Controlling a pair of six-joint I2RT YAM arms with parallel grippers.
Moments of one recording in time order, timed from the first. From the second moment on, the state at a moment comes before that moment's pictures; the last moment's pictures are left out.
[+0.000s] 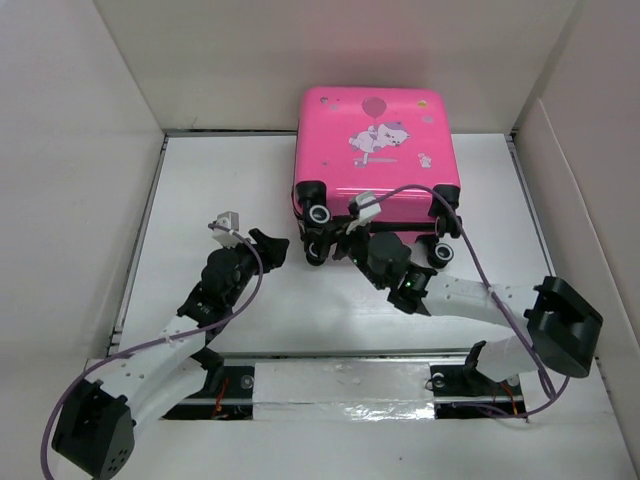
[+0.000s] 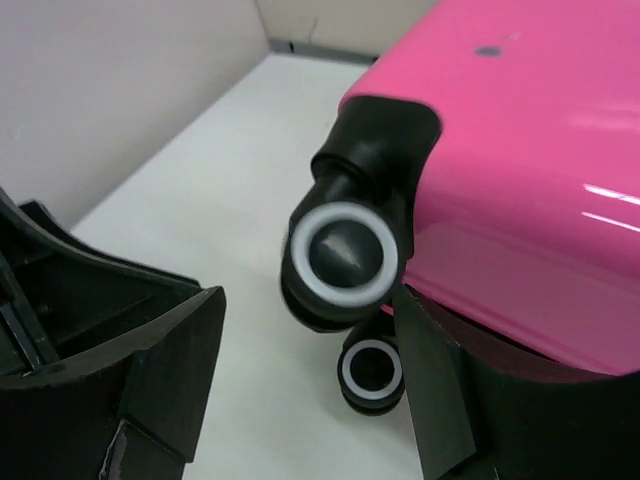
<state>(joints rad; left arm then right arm) -0.51 0.78 0.31 0.25 -0.14 -0.70 1.01 1.37 0.77 0.63 0.40 0.21</state>
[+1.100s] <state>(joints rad) -0.49 1.13 0.31 0.57 0.12 -0.77 0.91 1.48 1.01 0.46 0.20 0.16</state>
